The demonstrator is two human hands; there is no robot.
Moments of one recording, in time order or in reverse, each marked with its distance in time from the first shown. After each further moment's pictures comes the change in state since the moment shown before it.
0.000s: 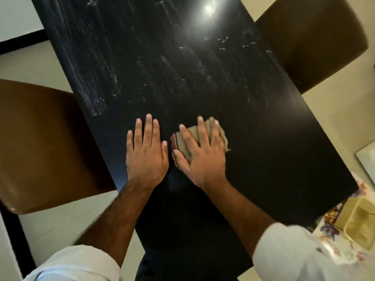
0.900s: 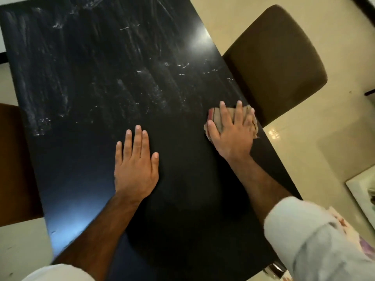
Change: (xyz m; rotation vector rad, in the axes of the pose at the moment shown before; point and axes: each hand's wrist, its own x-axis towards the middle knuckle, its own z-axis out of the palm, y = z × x) left_hand 0.045 0.141 0.013 0.020 0.021 -0.065; right_hand 0.124 0.241 -0.066 -0.022 0.113 0.244
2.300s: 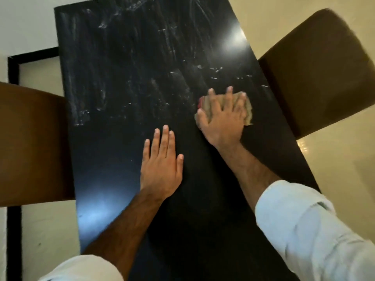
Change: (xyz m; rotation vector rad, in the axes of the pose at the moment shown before) left_hand 0.003 -0.001 0.002 -0.021 -0.051 -0.018; right_hand 0.035 -0.112 0.015 0.006 0.026 -0.208
